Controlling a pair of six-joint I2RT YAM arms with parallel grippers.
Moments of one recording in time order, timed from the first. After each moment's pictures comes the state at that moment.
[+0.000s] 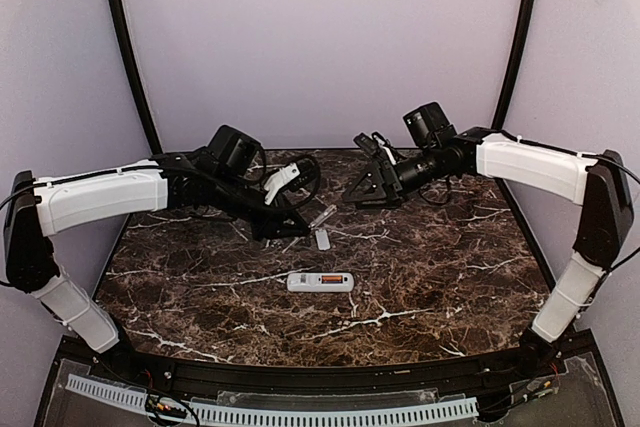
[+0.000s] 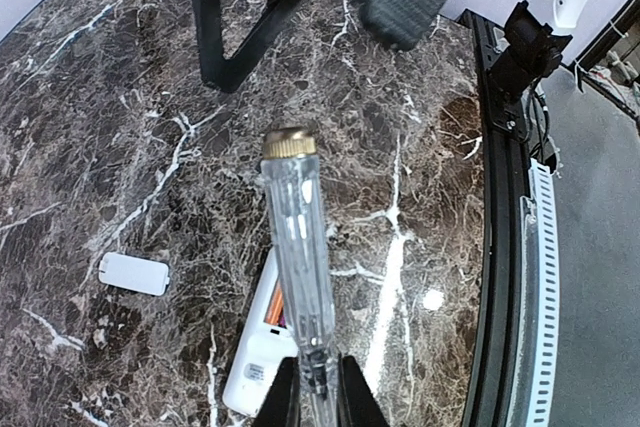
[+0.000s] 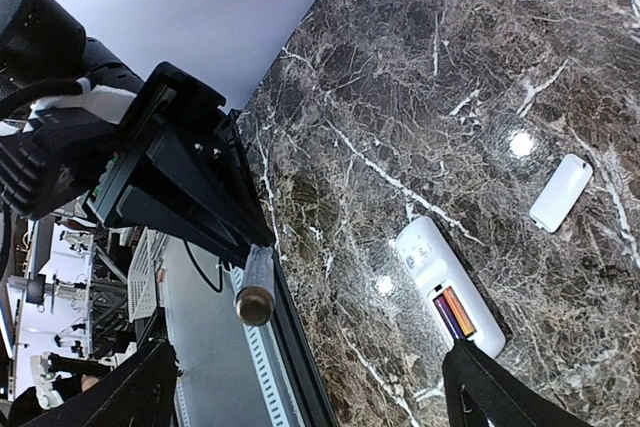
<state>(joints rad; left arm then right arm) -0.78 1.54 1.22 -0.46 0.53 0.20 0.60 1.67 1.36 -0.52 -0.92 0.29</state>
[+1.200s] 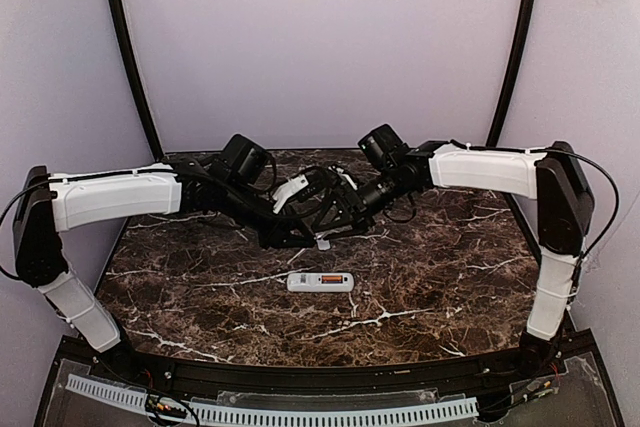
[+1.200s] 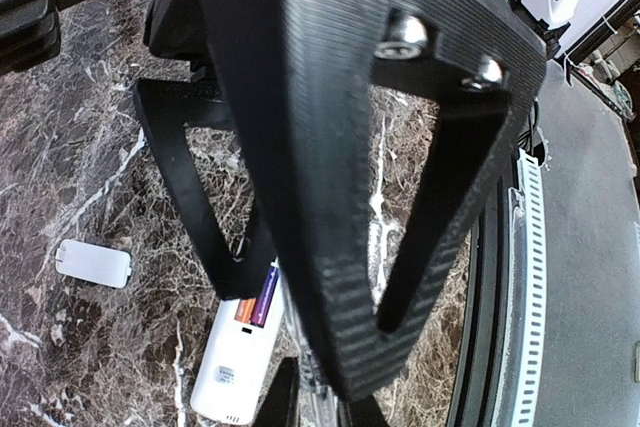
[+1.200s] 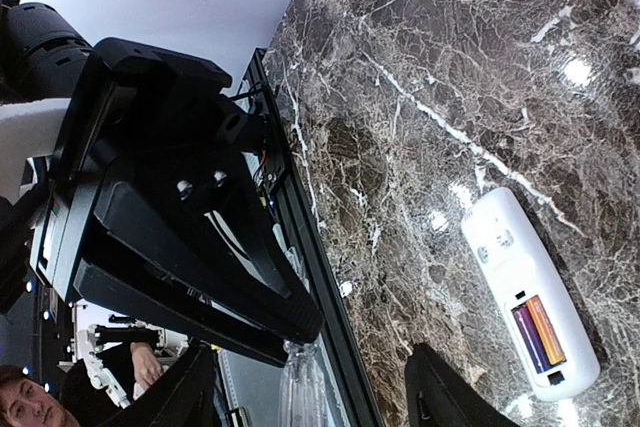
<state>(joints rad) -0.79 1.60 1.22 -0.46 0.57 0.17 0.73 1.90 1.48 -0.53 -1.01 0.37</state>
